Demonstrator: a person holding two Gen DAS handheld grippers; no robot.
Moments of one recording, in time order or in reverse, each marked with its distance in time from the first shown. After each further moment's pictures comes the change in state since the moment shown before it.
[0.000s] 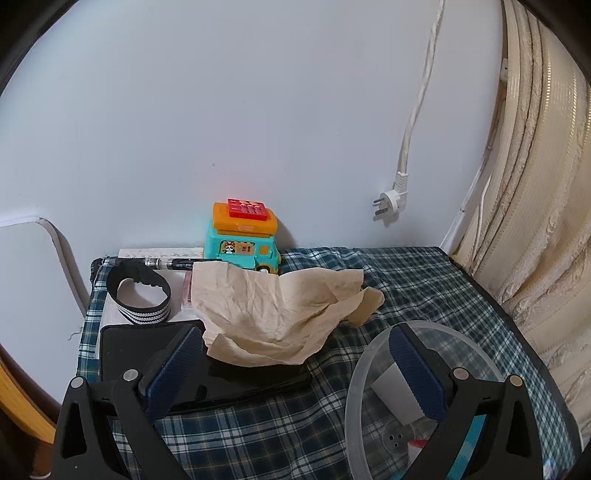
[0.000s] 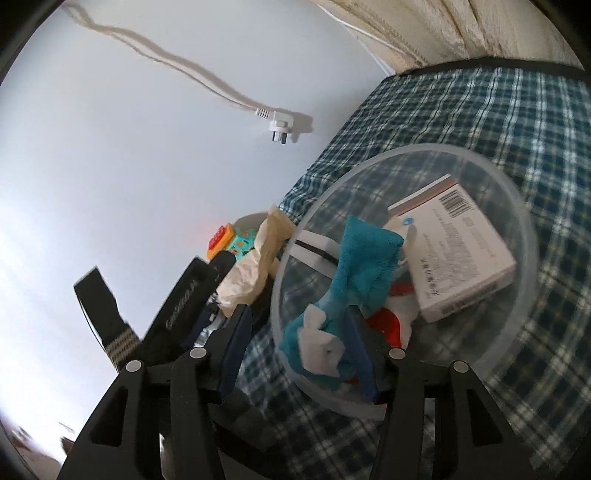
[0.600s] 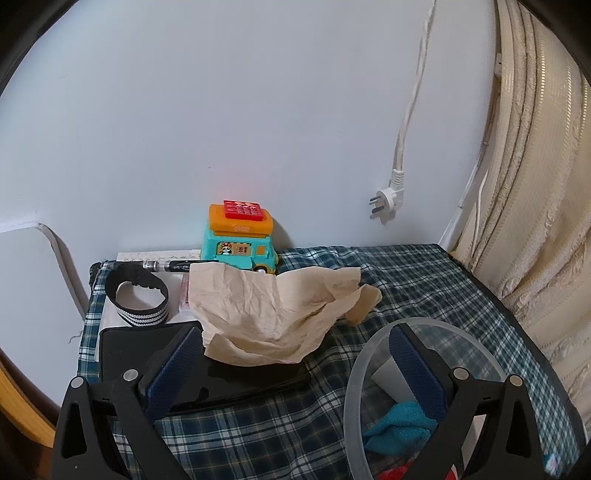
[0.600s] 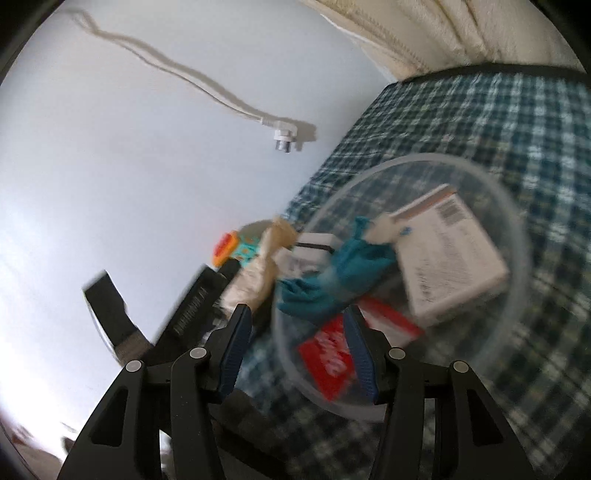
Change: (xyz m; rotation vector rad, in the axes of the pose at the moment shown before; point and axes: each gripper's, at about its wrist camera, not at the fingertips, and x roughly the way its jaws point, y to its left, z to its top) left arm -0.001 -0.004 -0.002 0.029 -0.003 -0.002; right arm -0.016 -0.001 -0.004 -0.032 -0.033 -0.026
